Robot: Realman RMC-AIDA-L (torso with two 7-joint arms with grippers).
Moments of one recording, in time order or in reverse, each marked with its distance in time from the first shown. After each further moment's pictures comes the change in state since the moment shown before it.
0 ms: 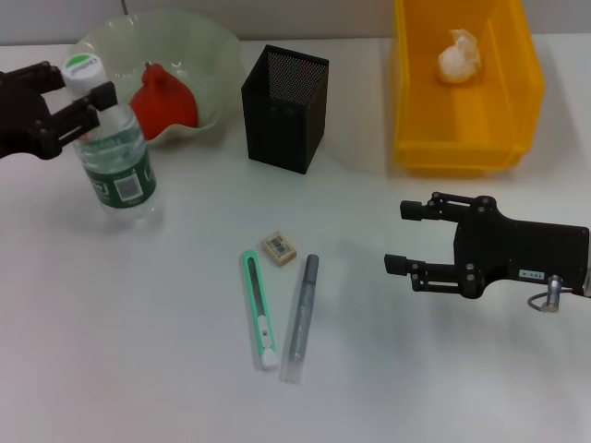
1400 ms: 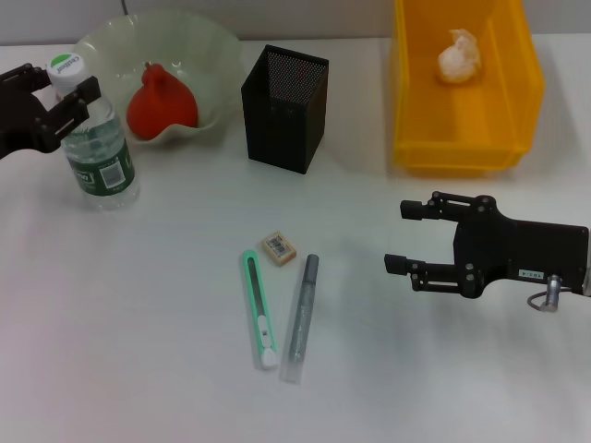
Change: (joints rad) left arm -0.030 -0.005 -0.078 -0.155 -0.027 -0.154 0.184; right arm 0.001 0.000 0.000 0.002 -0.001 0.006 -0.013
